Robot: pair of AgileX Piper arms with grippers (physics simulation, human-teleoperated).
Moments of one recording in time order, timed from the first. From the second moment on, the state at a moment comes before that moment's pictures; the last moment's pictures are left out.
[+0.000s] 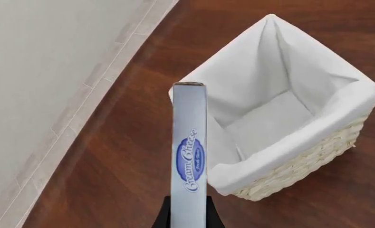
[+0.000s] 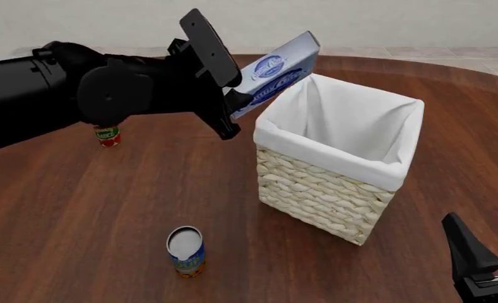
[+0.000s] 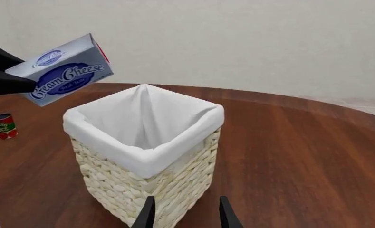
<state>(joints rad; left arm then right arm) -0.67 1.46 -1.21 0.28 0.57 0.11 0.01 0.00 0.02 -0.01</state>
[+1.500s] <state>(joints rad) -0.78 1.60 -1.40 0.30 0.60 0.11 0.01 0.00 0.02 0.00</state>
